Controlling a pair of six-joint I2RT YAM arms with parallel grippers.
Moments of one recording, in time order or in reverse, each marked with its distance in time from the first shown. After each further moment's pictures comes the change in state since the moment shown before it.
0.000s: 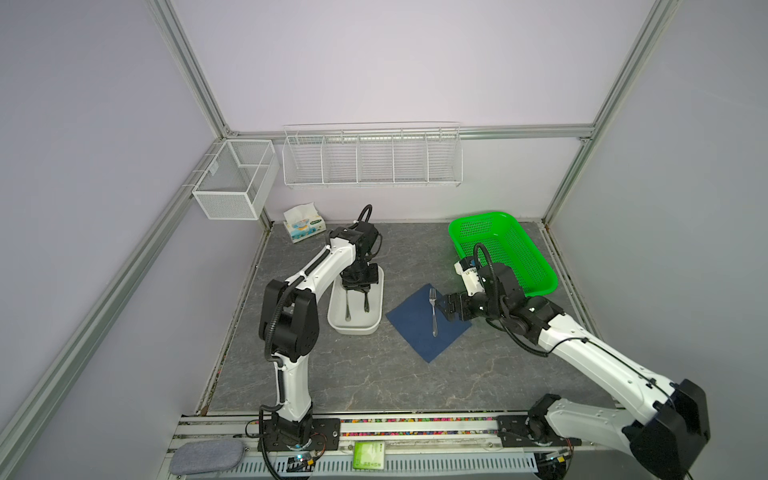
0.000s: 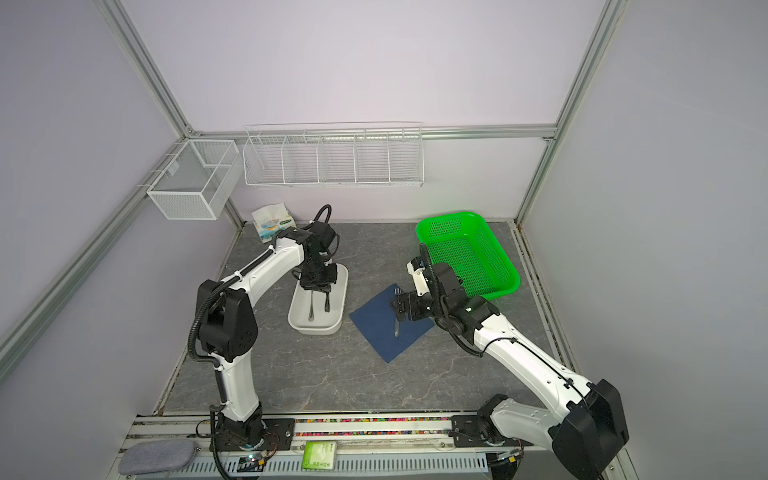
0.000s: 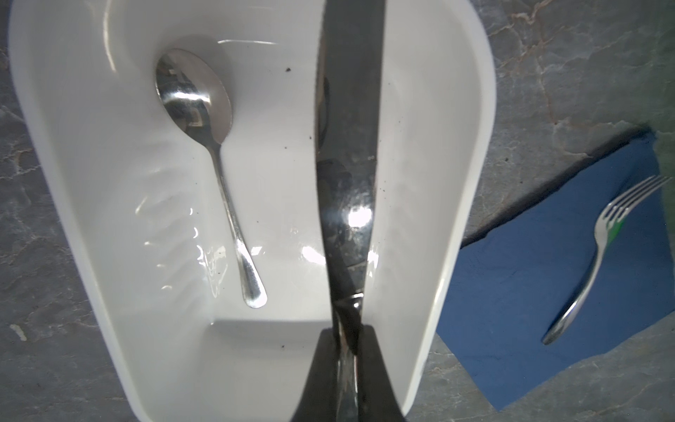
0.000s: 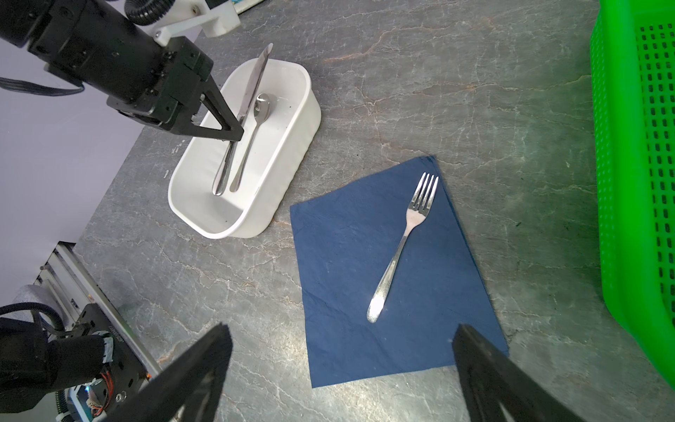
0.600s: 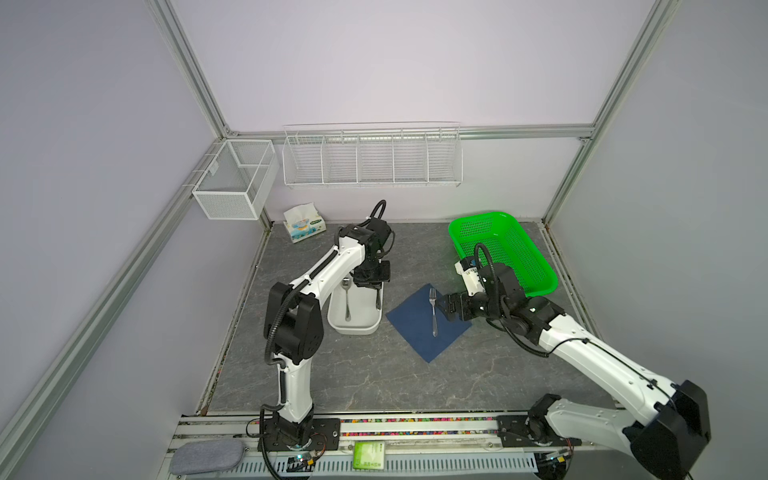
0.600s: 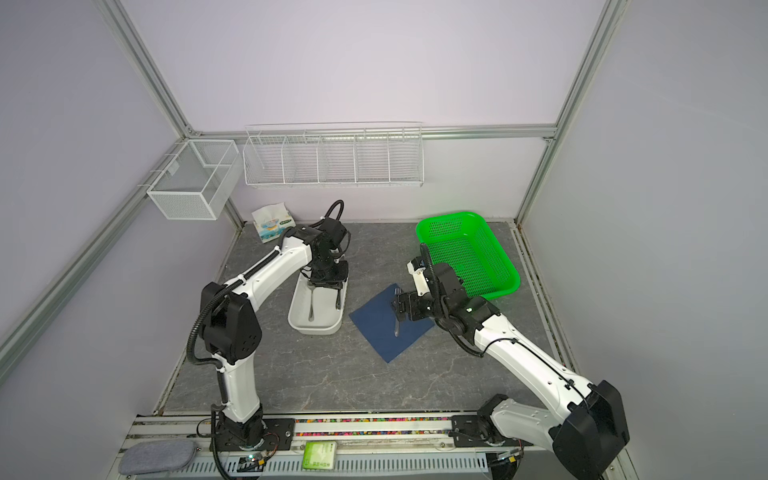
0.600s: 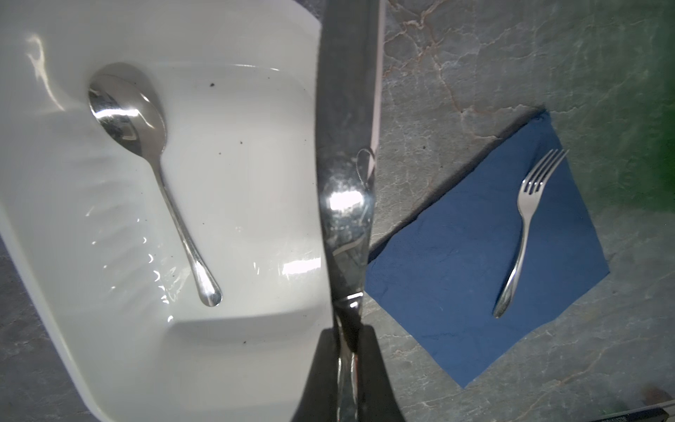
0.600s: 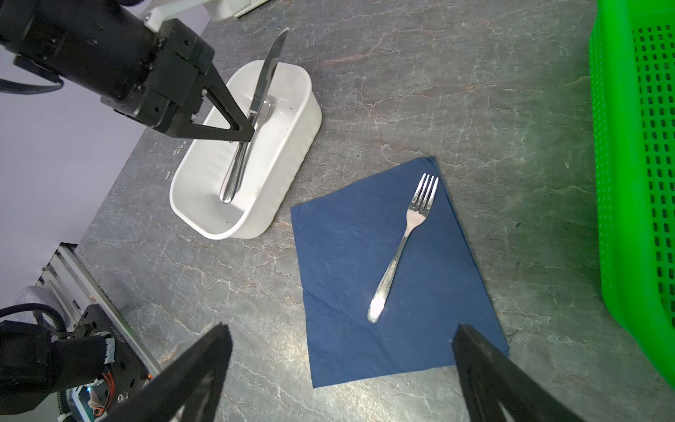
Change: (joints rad) left arm -0.080 0.000 0.076 -0.014 0.025 -0.012; right arm 0.000 -0.008 -0.001 0.000 0.001 0.003
